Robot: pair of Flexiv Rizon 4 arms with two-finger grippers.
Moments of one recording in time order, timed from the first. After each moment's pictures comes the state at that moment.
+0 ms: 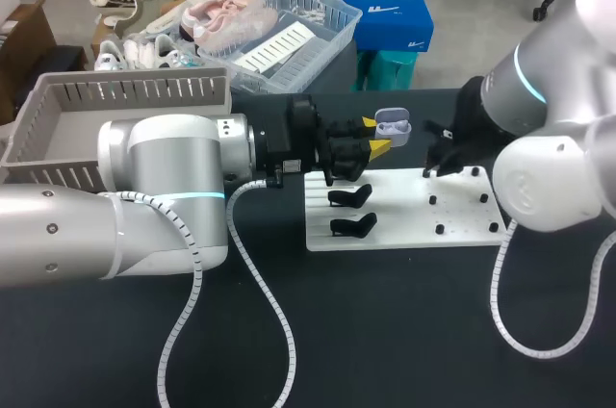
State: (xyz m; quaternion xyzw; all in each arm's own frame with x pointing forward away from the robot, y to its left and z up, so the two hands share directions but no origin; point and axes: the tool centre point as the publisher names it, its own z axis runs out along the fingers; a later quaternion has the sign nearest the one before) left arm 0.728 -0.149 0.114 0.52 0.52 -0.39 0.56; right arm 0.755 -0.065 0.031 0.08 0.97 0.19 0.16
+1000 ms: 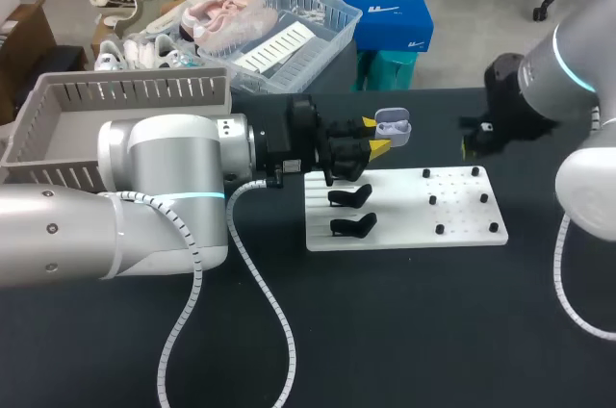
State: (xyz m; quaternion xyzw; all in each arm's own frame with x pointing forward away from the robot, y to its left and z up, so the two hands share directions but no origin) left arm 0.728 -0.149 0.114 0.52 0.52 -0.39 0.56; right arm 0.739 -0.118 0.077 -0.05 0.97 0.12 0.21
